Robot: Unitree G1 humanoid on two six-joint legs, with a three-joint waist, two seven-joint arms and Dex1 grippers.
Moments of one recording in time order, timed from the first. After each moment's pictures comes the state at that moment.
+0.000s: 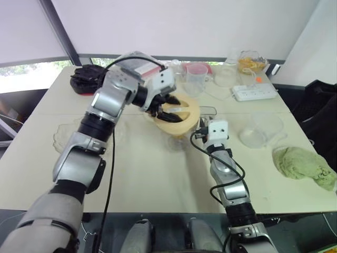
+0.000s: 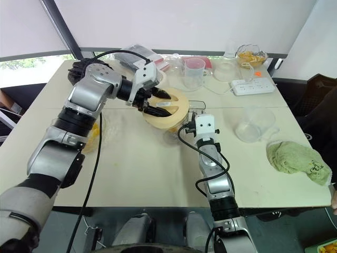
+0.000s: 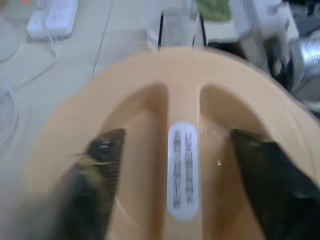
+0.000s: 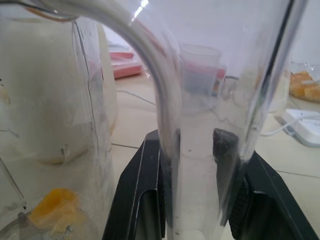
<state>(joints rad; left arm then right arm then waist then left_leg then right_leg) -1.13 0.39 -0.27 0.45 -0.04 0.49 -1.33 -0.26 -0.05 0.06 0.10 -0.10 0.03 -0.08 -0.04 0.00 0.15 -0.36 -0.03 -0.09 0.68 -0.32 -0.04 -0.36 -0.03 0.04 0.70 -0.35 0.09</state>
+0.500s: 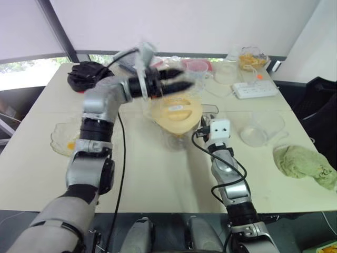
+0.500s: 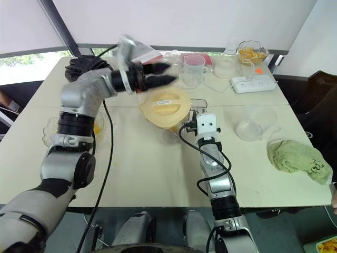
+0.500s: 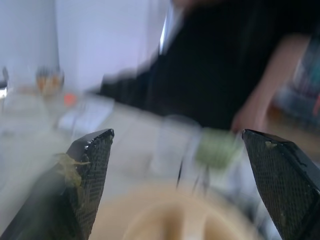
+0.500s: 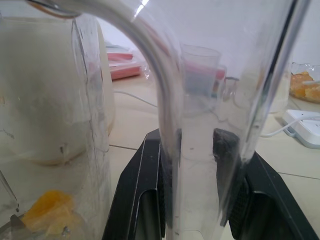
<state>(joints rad) -1.13 0.22 0.27 0.45 -0.57 0.75 -1.00 -0.27 -0.06 0.06 0.10 -0.09 0.00 -0.06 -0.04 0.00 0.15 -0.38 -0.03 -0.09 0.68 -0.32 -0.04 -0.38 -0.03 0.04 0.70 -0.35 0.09</state>
